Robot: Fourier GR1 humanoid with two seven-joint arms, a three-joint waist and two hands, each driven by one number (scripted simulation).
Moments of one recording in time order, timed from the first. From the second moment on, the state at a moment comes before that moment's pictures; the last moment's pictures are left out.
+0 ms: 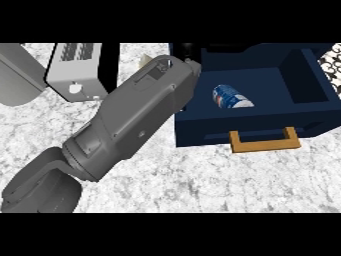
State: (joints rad) left arm -1.41 0.00 -0.60 -0.47 1.03 0.78 -0.27; right arm 0.22 -0.11 -0.61 -2.37 -0.27 0.51 0.14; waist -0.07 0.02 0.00
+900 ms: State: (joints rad) left arm -1.42 0.01 -0.59 -0.52 1.04 0.80 -0.24; right arm -0.08 -0.10 -0.15 -2.18 0.60 0.33 0.02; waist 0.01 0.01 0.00
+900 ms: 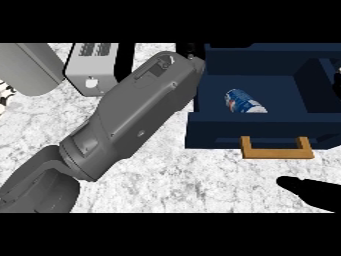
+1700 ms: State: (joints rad) left arm -1.35 0.14 -0.60 -0.66 0.96 0.83 -0.12; right arm -0.43 -0.15 0.05 -1.53 1.06 0.07 -0.08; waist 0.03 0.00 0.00
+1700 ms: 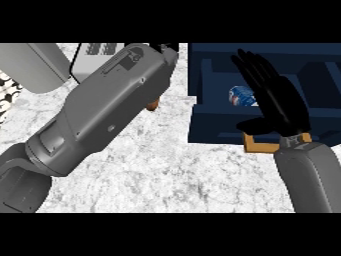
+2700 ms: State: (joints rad) left arm -1.19 0.36 -0.58 -0.94 0.87 0.82 0.03; right arm -0.81 -0.15 -0.06 -0.71 1.28 -0.43 -0.14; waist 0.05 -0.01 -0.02
